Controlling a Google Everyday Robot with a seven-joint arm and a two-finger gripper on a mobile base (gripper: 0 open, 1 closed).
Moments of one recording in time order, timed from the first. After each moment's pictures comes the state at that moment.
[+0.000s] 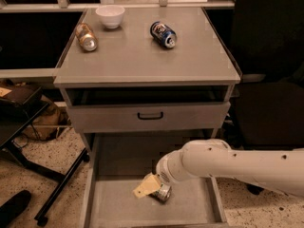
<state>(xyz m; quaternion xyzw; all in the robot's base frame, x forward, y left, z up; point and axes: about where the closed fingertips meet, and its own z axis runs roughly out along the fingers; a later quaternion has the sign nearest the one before) 0.458 -0.005 0.579 -0.38 0.87 0.20 0.22</state>
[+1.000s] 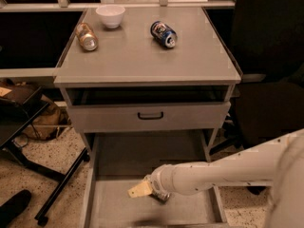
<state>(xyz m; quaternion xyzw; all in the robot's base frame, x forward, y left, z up) 0.486 0.009 0.480 -0.29 0.89 0.21 0.27</state>
